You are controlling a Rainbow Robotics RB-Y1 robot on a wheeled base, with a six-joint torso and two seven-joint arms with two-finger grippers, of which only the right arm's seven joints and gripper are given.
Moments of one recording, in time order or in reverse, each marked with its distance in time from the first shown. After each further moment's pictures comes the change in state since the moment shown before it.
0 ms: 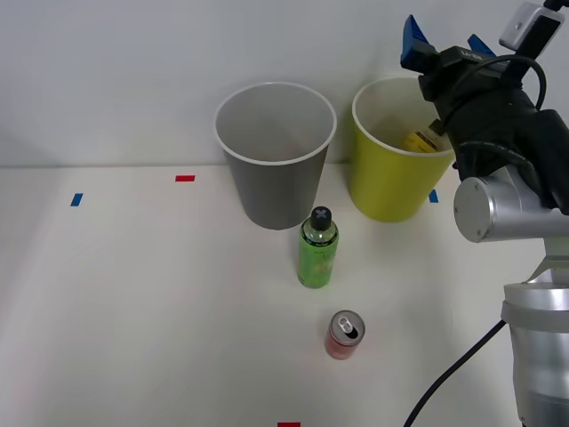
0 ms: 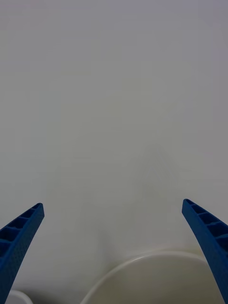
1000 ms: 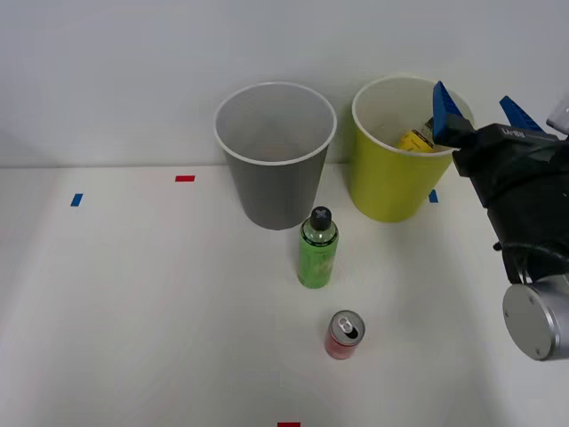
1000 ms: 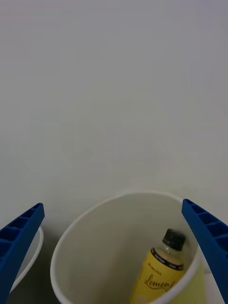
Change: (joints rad) arm 0.433 -0.095 0.068 -0.363 -0.026 -0.013 -0.058
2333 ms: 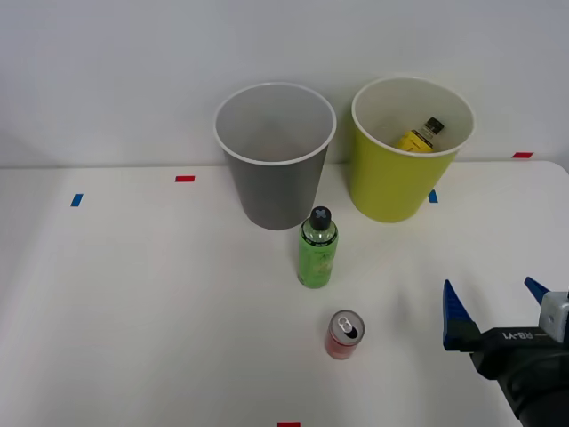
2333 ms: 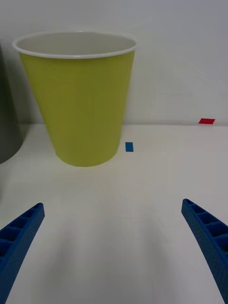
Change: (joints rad) arm 0.737 -0.185 0.231 -0.213 0.745 -0.064 -0.420
